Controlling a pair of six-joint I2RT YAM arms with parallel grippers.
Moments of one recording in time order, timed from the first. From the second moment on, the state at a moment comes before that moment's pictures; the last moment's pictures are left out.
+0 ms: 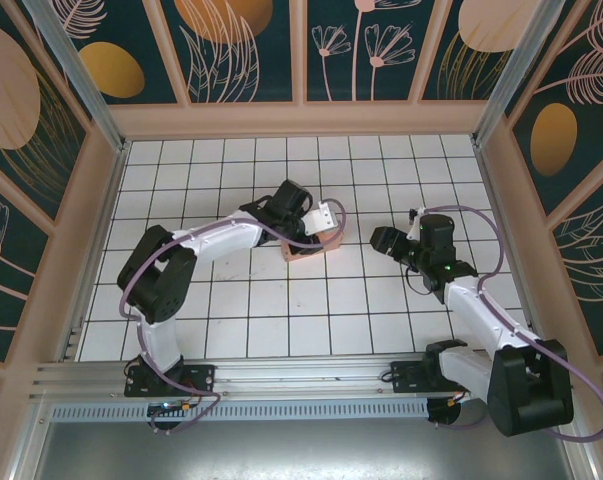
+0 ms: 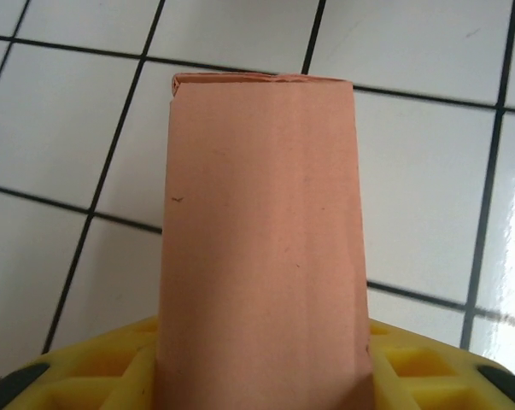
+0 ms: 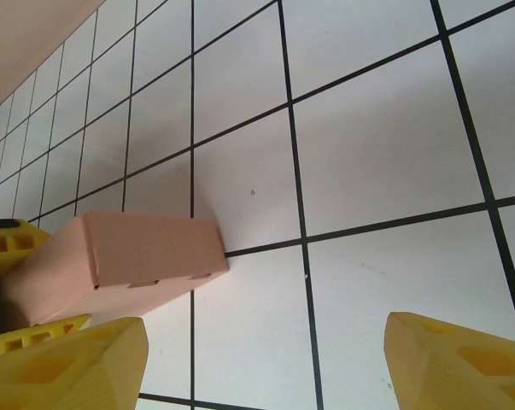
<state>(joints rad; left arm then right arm) -0.71 1.85 1.25 -0.29 0.22 0.55 0.20 1.06 0.51 -0.10 -0.29 0.57</state>
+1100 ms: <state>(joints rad) -0.77 1.87 0.93 0.44 -0.08 0.90 0.20 1.18 0.49 -0.01 -0.34 0.57</state>
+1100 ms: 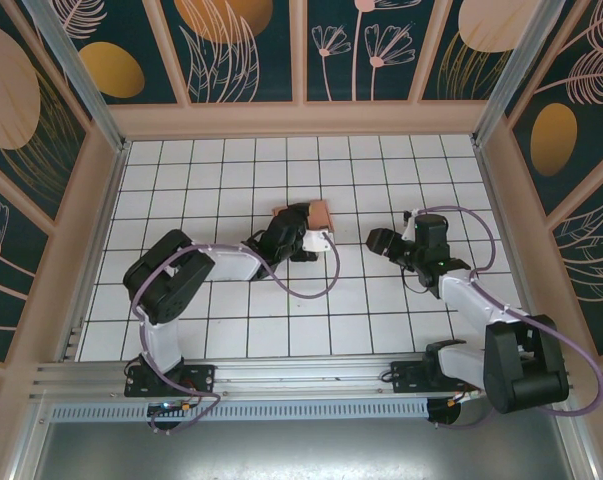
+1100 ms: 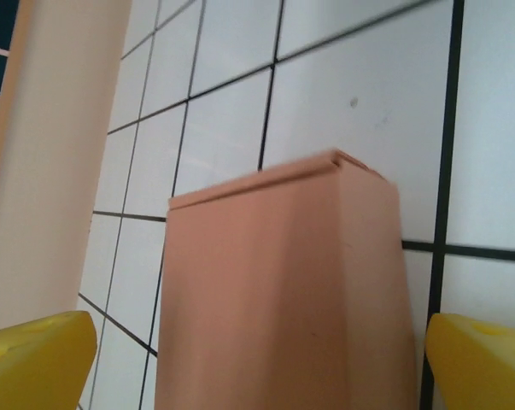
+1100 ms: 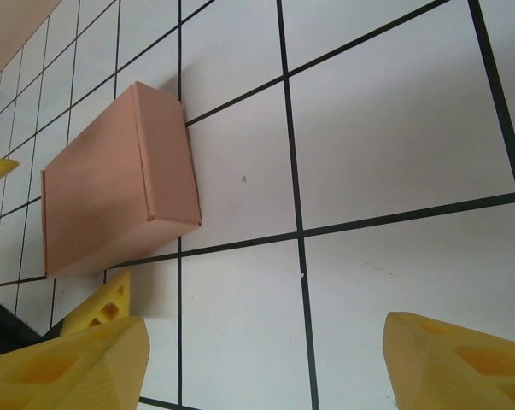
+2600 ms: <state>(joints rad) -0.03 1.52 0.22 1.15 -0.19 -0.05 -0.04 1.53 0.21 1.10 0.04 0.17</state>
